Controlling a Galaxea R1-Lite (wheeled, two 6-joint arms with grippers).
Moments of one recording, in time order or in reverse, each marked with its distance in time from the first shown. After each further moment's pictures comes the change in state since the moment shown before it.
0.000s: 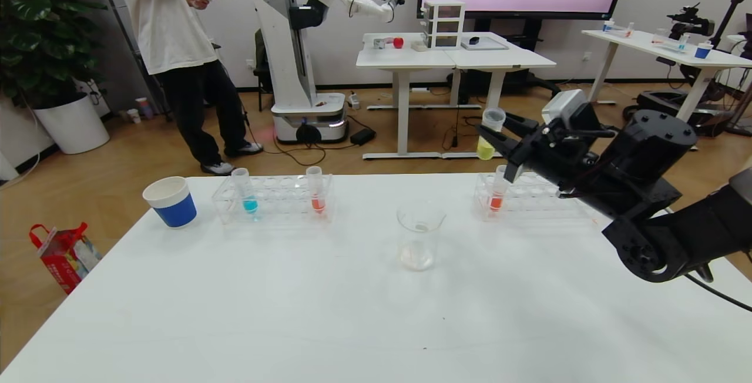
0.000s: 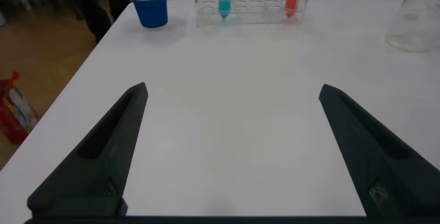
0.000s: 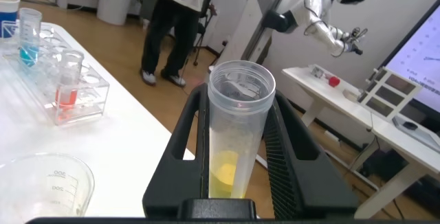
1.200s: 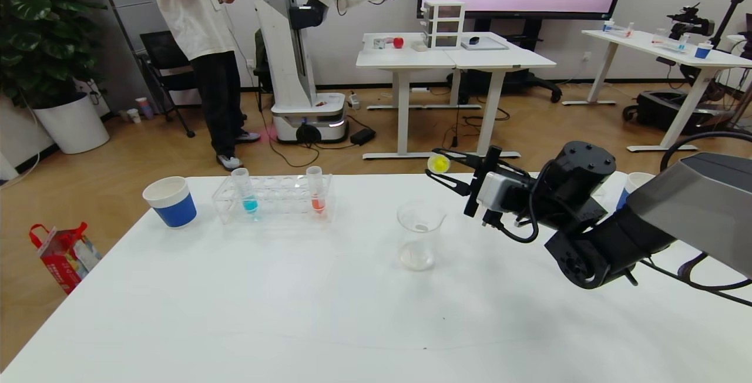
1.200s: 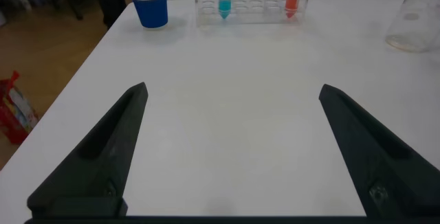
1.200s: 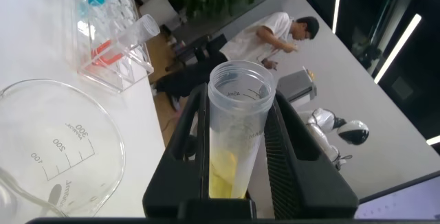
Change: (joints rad) left arm 0.000 0.000 0.000 0.000 0.000 0.000; right arm 0.072 0.222 -0.111 -0.109 0.313 -0.556
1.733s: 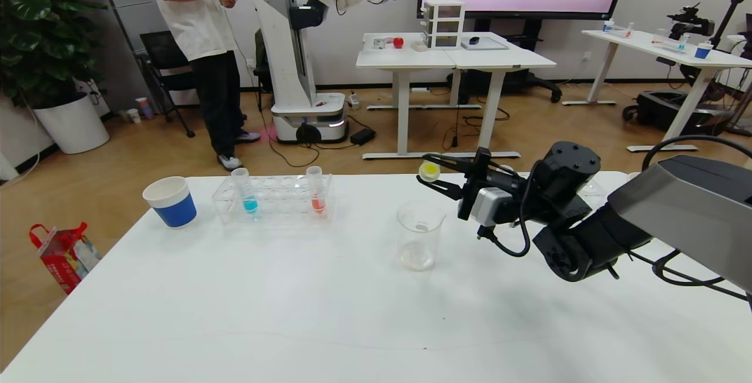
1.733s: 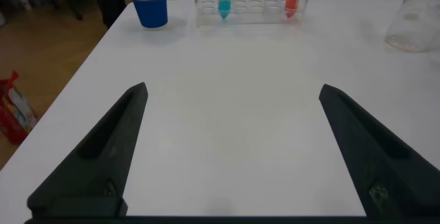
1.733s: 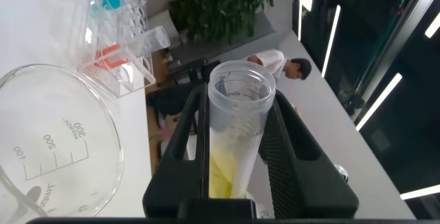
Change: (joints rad) left arm 0.000 0.000 0.000 0.000 0.000 0.000; right arm -0.002 0.063 -0.089 0.002 0.121 -0.142
